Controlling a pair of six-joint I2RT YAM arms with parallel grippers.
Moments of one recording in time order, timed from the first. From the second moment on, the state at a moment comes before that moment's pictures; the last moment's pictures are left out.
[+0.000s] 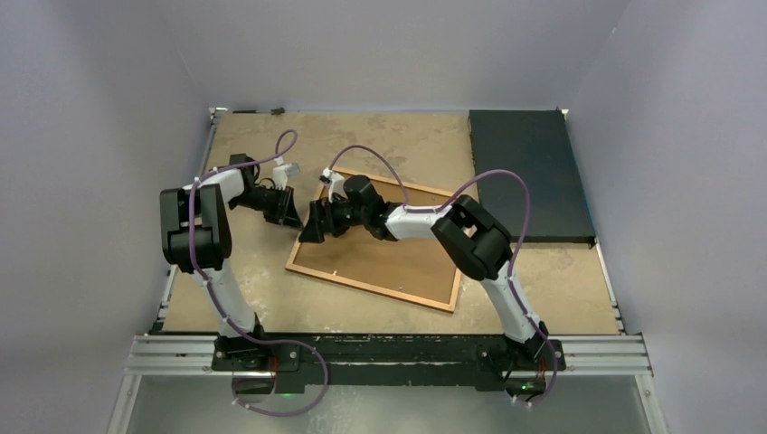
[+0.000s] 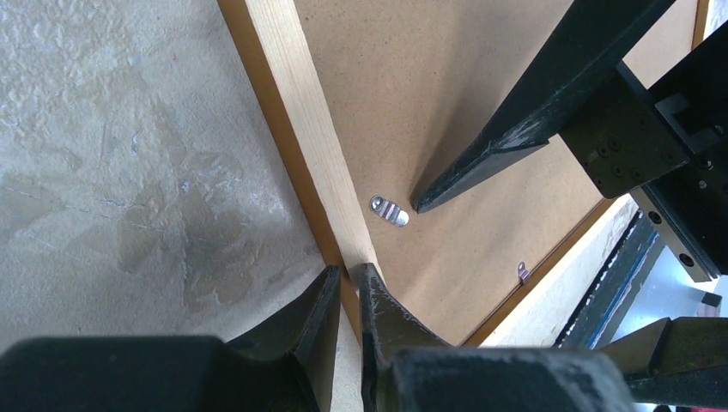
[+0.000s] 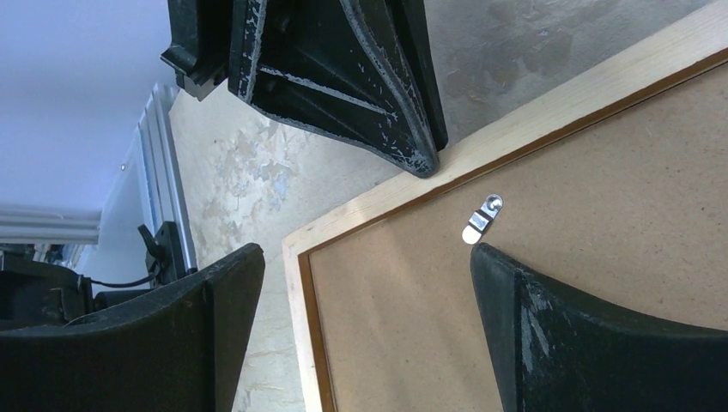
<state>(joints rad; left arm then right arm) 0.14 1.94 1.21 -0.75 0.81 0.51 0.86 2.24 1.44 0.35 -0.52 0.58</state>
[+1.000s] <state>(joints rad) 0.14 1.93 1.20 -0.73 0.81 0.51 0.86 2.29 1.49 0.40 -0.55 0.62</state>
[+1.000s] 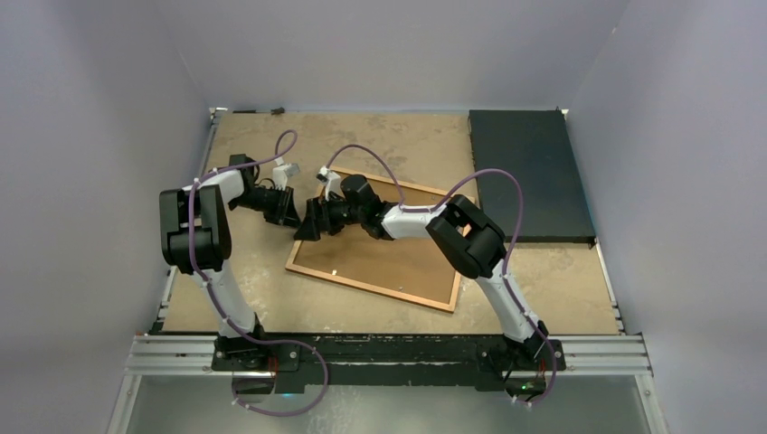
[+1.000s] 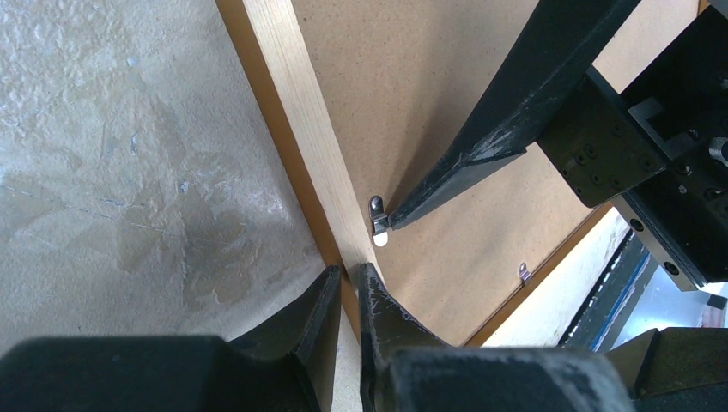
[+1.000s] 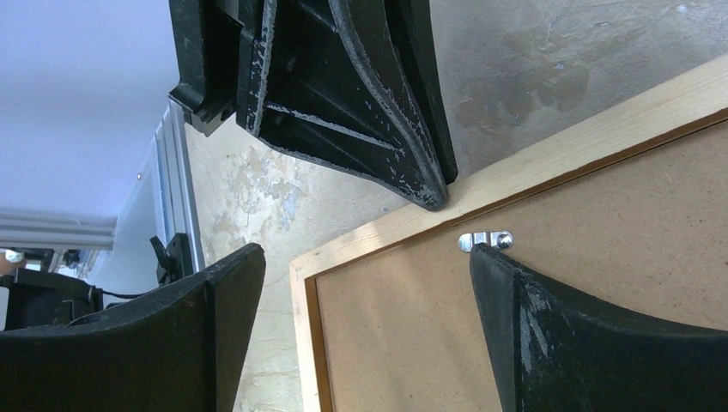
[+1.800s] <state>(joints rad) 0.14 1.93 1.20 -0.73 0.81 0.51 0.88 2.29 1.45 0.50 -0.46 0.69</state>
